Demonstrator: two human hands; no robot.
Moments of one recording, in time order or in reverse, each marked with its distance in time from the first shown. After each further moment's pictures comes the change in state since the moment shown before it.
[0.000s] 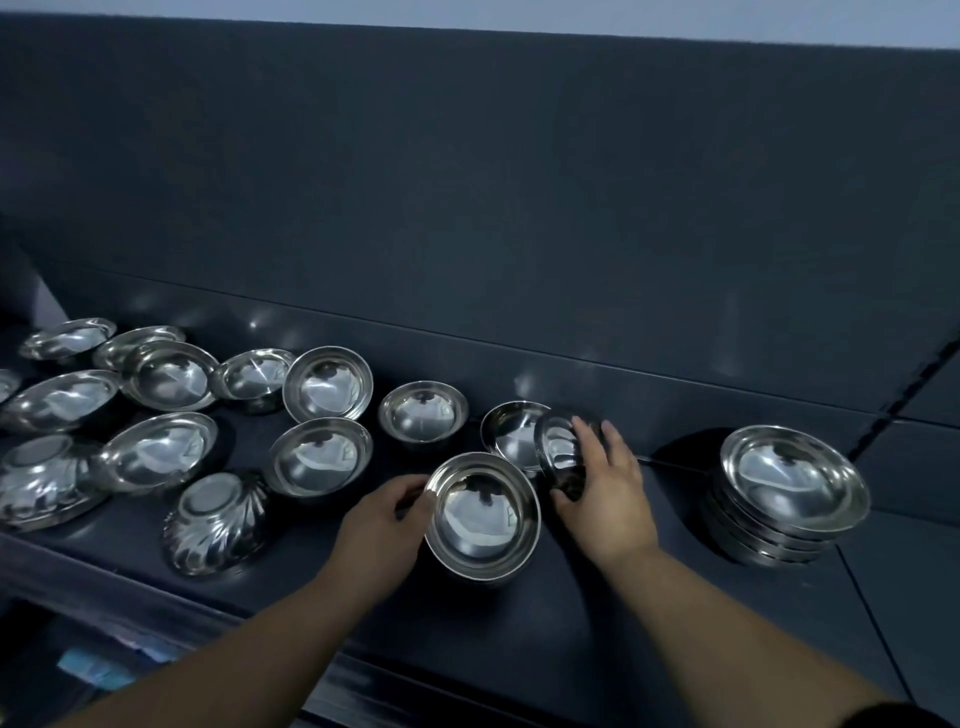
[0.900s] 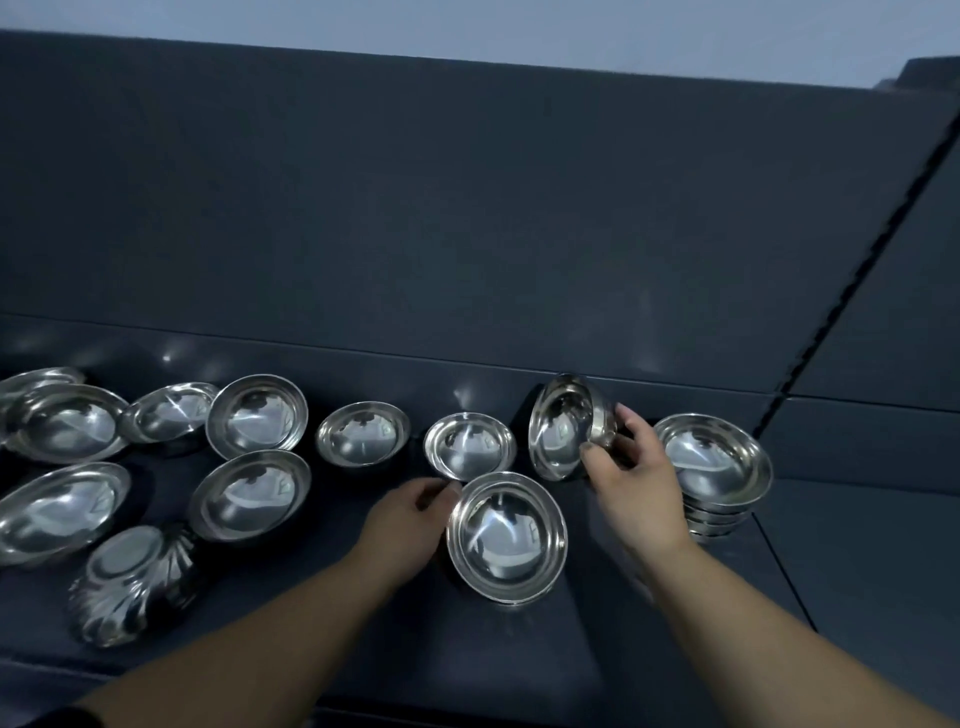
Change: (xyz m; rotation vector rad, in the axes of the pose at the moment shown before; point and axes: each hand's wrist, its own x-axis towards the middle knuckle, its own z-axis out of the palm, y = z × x) left_hand 0.024 0.039 0.047 0.042 -0.201 0.003; right_hand -0.021 0.003 -0.066 0.850 0.325 0.248
